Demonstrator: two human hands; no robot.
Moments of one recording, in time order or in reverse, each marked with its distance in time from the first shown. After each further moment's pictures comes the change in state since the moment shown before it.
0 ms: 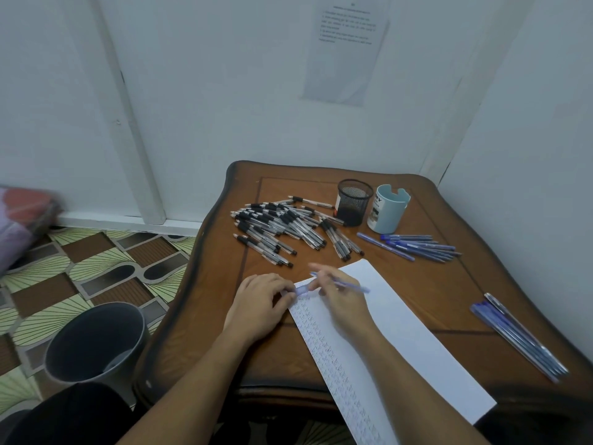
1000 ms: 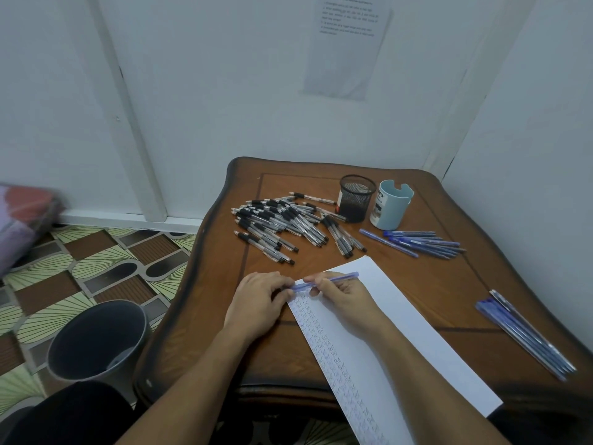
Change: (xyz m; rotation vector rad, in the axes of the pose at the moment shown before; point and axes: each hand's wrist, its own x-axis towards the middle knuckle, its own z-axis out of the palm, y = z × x) left_hand 0.002 -0.001 0.000 -0.049 0.042 -0.024; right_hand 0.004 0.000 -0.009 -0.005 -0.183 0.122
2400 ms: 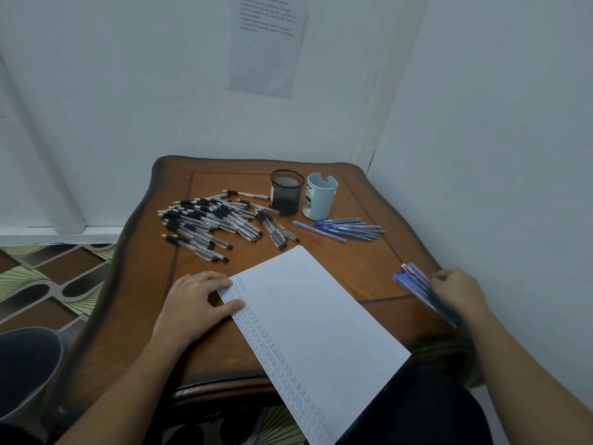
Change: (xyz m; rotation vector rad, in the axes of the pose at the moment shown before) left_hand -0.002 0.000 0.001 0.104 -0.070 0.055; right_hand -0.102 0.041 -0.257 -0.851 0.734 0.502
